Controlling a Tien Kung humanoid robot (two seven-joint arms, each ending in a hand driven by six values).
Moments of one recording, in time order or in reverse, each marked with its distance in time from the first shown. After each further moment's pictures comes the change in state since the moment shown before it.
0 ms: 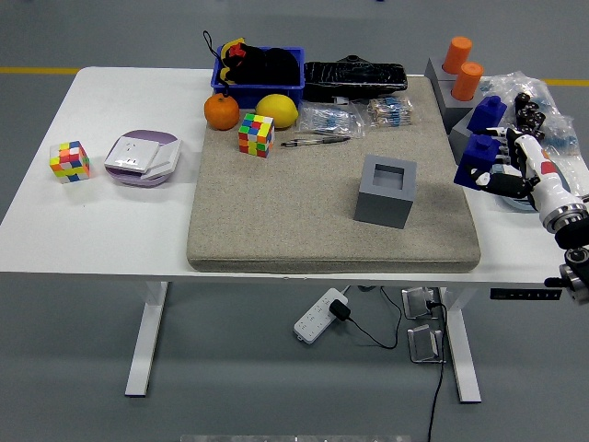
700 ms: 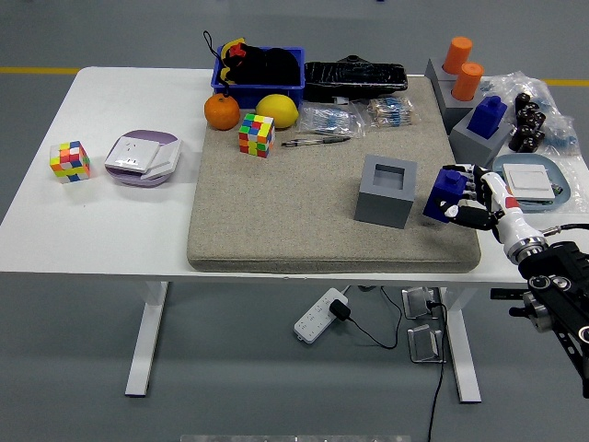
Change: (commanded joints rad) left arm -0.001 0.003 0.012 -0.001 0.004 -0.001 0.001; right arm -0.039 0.102 -0.033 -0.075 0.031 -0.002 0.039
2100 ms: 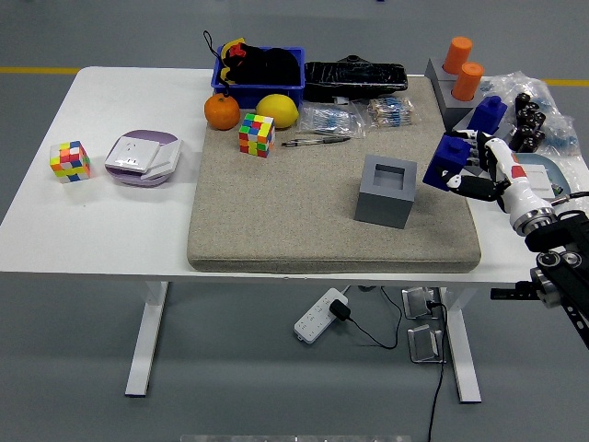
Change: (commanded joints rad) left arm 0.001 0.003 -0.003 -0.002 0.001 0.000 -0.001; right arm 0.078 -0.060 0.007 0.113 -0.019 -0.012 -0.018
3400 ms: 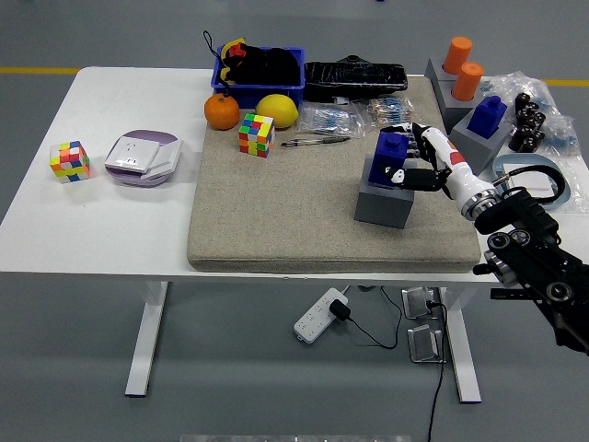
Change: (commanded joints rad) left arm -0.011 0.004 0.009 0.001 -0.002 -0.002 0.000; right arm 0.148 0.074 -0.219 -0.092 0.065 0.025 -0.003
